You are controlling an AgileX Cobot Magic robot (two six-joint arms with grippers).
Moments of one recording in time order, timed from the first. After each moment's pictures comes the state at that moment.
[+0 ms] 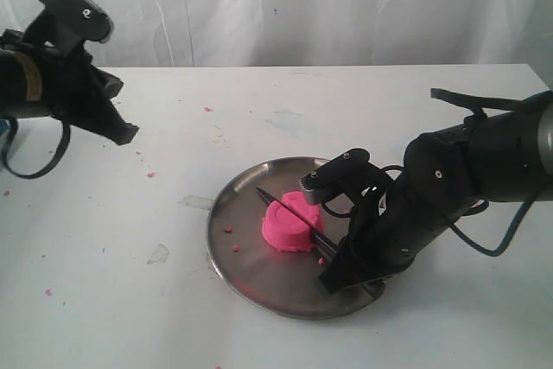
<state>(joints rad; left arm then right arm) -0.23 1.44 -0.87 0.71 0.03 -0.27 0.55 1.71 -0.84 0.11 0.48 -0.23</state>
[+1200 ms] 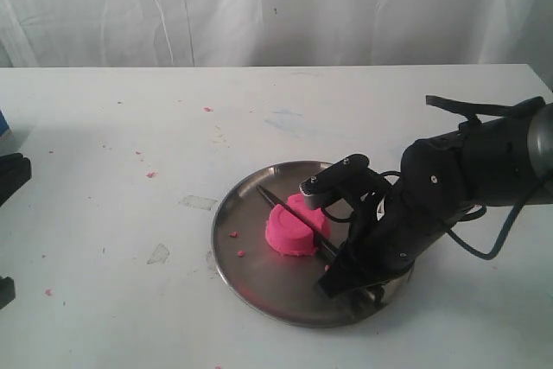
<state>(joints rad) -0.23 0.60 -0.20 0.68 -0.25 -0.42 0.55 1.73 -0.84 0.12 0.46 -0.23</state>
